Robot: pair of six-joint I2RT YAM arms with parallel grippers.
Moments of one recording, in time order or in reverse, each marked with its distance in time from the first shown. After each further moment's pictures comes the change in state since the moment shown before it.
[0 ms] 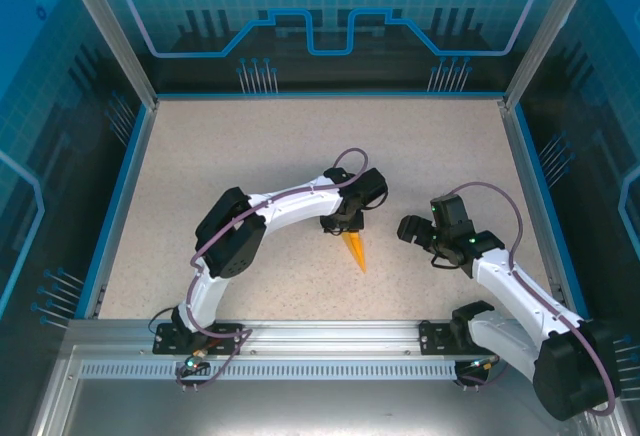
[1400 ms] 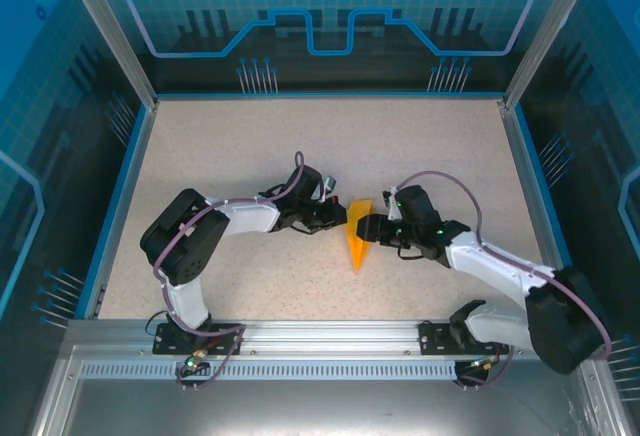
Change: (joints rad) left arm 0.262 -0.274 -0.727 1.105 0.682 0.082; right arm 0.253 0.276 0.084 0.346 -0.276 0.037
